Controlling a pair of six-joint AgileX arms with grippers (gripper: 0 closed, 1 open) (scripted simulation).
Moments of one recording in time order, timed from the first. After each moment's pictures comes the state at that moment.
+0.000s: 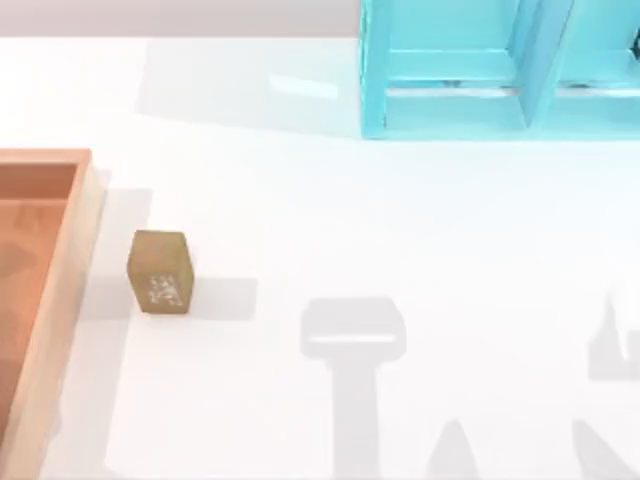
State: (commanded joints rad) left arm 0.55 1.55 0.91 -0.92 0.07 0.56; right arm 0.00 0.00 0.00 0.00 0.00 0.00
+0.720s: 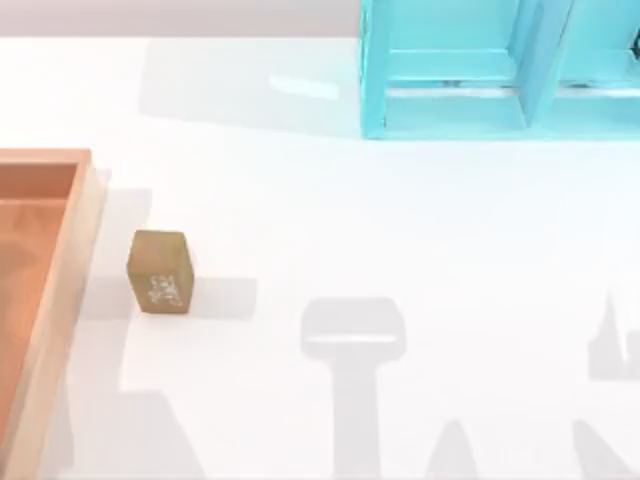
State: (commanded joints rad) left arm 0.54 1.43 1.25 -1.34 0.08 0.56; right arm 0.00 0.00 0.00 0.00 0.00 0.00
